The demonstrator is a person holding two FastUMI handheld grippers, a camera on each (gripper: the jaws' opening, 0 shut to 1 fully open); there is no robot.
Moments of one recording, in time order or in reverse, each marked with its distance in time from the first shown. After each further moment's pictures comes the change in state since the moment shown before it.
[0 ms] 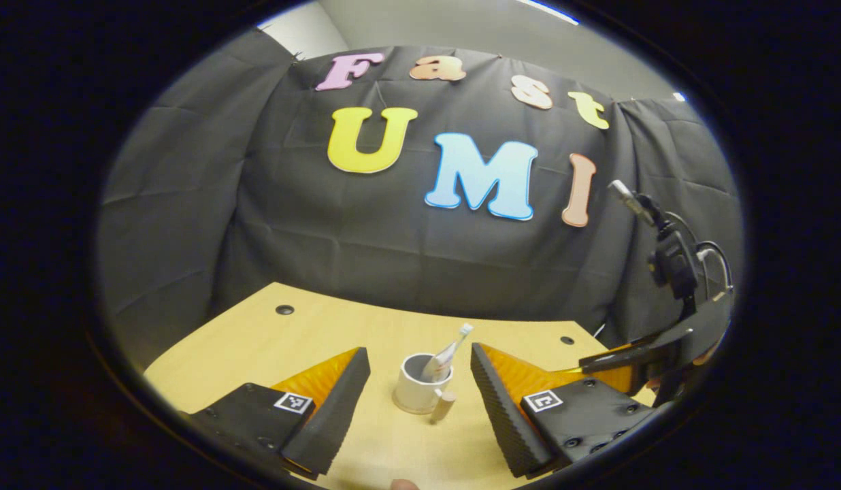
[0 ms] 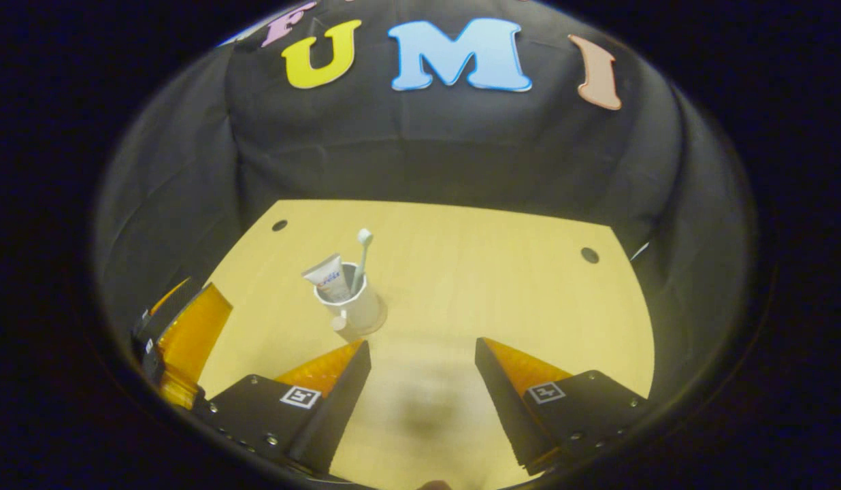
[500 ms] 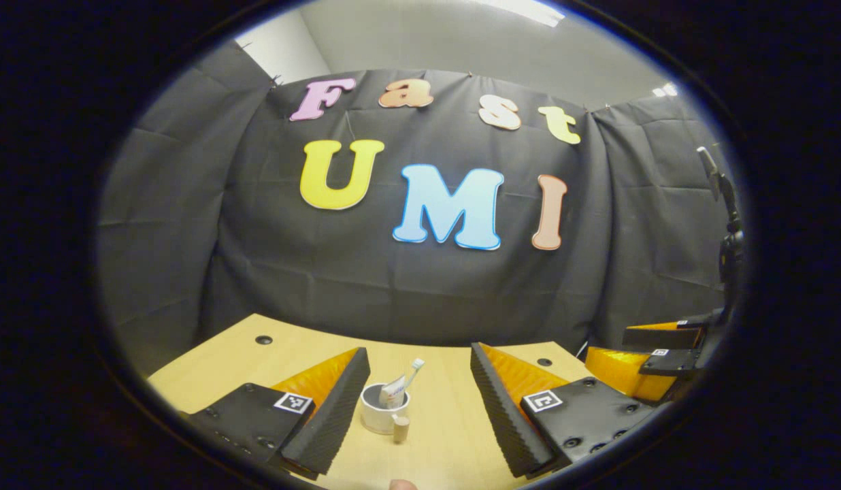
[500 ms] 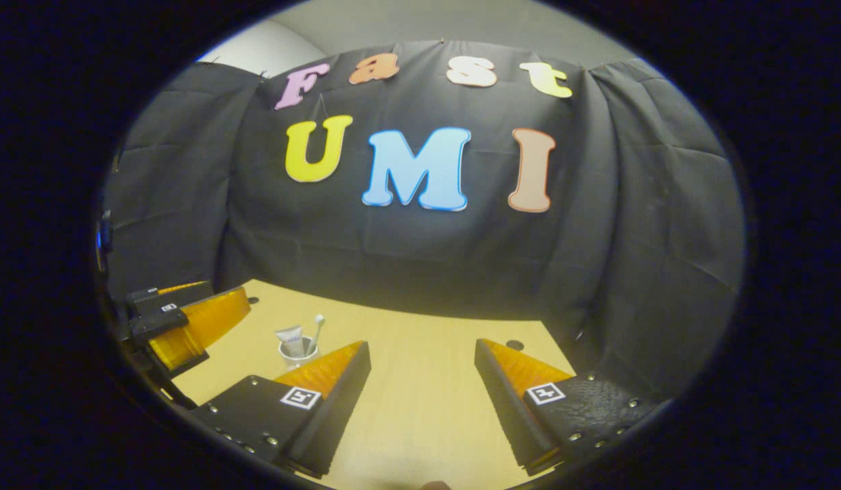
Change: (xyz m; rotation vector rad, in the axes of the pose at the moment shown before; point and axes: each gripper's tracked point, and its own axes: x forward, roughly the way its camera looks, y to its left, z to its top) left arm -0.014 -0.074 0.051 0.052 -0.136 -0.044; right arm -0.102 -0.063 0.043 -0.075 -0.539 -0.138
